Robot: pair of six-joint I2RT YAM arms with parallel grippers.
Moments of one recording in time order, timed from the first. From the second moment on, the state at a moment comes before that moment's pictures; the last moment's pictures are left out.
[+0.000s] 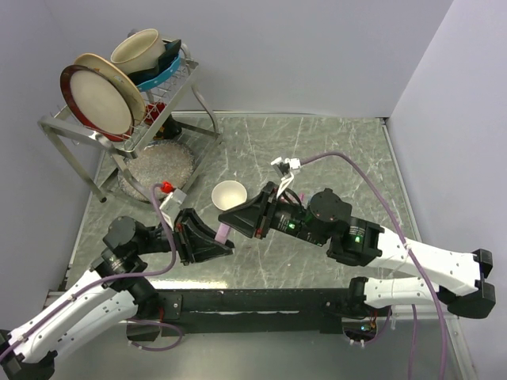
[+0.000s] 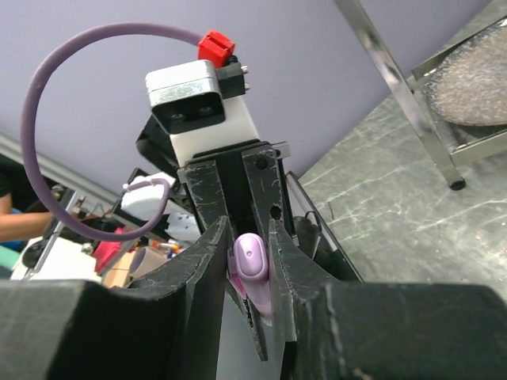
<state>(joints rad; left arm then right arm) -0.76 0.52 0.55 0.25 0.75 -0.76 1.25 1.01 1.07 -0.01 0.05 0.73</state>
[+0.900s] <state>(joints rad) -0.65 0.70 0.72 0.24 1.12 -0.73 1.34 0.99 0.89 0.36 0.10 0.76</state>
